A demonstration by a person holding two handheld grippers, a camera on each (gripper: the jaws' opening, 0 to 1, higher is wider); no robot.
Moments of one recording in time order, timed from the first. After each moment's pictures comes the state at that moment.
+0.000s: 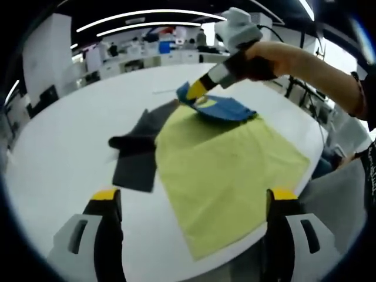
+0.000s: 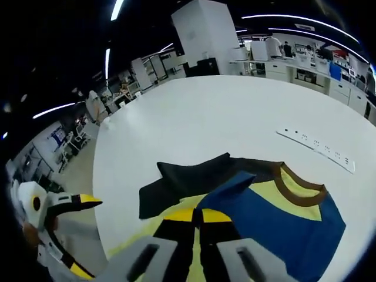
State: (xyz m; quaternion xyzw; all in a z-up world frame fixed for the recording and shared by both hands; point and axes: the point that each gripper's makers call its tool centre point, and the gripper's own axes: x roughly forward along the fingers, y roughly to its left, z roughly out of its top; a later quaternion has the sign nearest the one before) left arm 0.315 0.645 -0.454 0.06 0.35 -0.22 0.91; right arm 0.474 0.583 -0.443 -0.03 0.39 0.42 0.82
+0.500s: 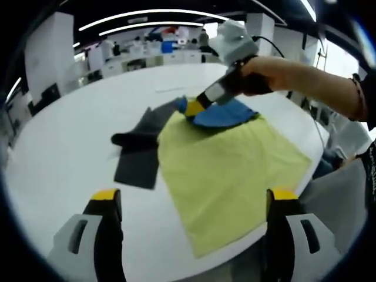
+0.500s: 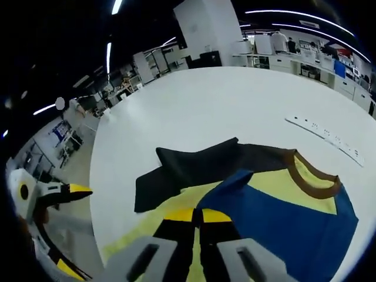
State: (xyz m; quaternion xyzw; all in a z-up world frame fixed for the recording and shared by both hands) left arm 0.313 0.651 -0.456 0.05 0.35 -0.22 0.91; right arm 0.469 0.593 -0.481 -0.04 0.41 0.43 0.81
